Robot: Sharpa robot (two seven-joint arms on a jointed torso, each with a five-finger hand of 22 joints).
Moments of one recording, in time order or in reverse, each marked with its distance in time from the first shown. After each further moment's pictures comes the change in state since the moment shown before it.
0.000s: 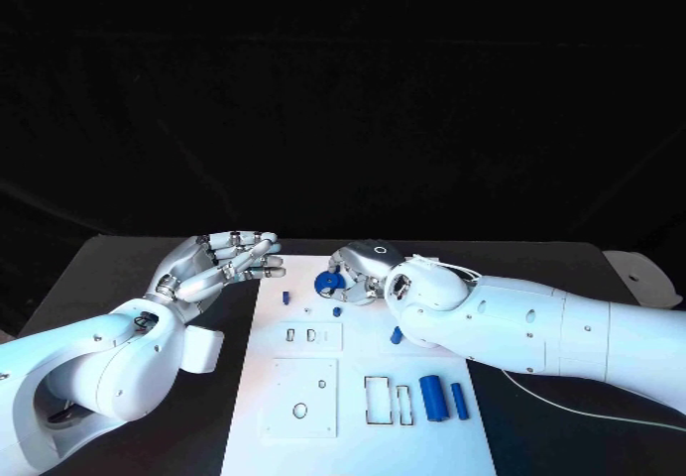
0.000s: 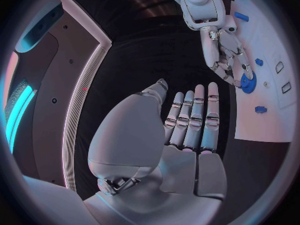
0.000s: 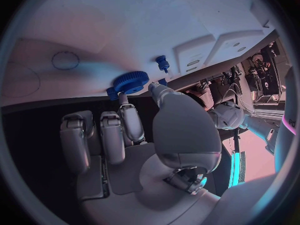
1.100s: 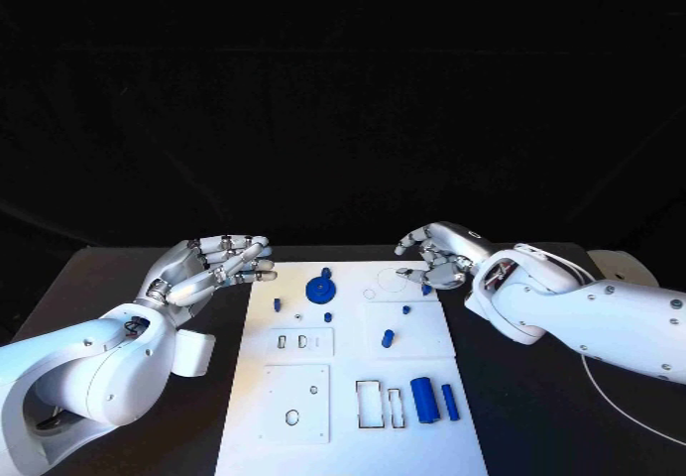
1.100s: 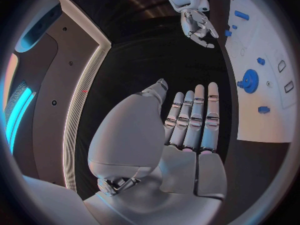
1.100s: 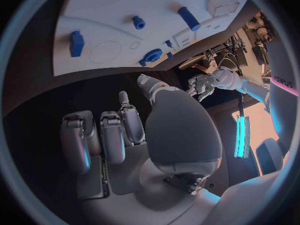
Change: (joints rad) left arm 0.000 -0.006 0.000 -0.016 0.000 0.004 -0.002; left_hand 0.000 0.000 0.000 0.000 0.000 0.000 0.000 -0.004 0.000 0.000 0.000 0.000 0.000 0.000 0.000 -0.004 0.001 0.000 0.000 0.000 0.000 -0.002; right arm 0.046 -0.410 0.007 0.204 0.346 -0.091 0.228; right_hand 0.194 -0.054 0.076 -0.114 -0.023 0.017 -0.010 -0.010 0.004 0.016 -0.012 0.018 0.001 0.000 0.000 0.000 0.000 0.000 0.000 0.000 0.000 0.000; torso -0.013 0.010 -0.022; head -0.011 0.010
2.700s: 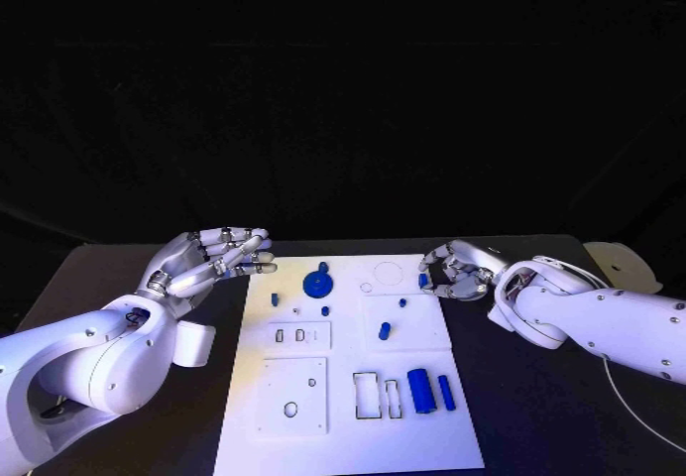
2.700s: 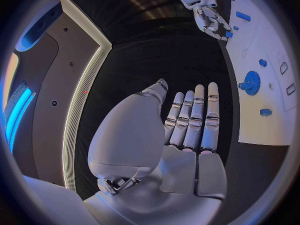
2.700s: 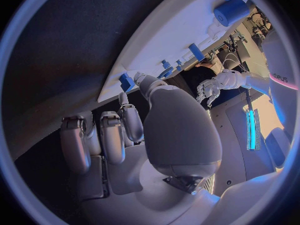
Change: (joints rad) left arm 0.000 0.008 0.000 -0.016 0.000 0.014 0.000; left_hand 0.000 0.000 0.003 -0.003 0.000 0.000 0.000 0.000 0.000 0.004 0.004 0.000 0.000 0.000 0.000 -0.004 0.002 0.000 0.000 0.000 0.000 -0.002; right arm -0.080 0.005 -0.006 -0.151 0.087 0.095 0.091; right_hand 0.040 -0.007 0.004 -0.024 0.013 -0.015 0.009 -0.028 -0.008 -0.010 0.005 -0.015 0.000 -0.004 -0.004 0.000 0.000 0.000 0.000 0.000 0.000 0.000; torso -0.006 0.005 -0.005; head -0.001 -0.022
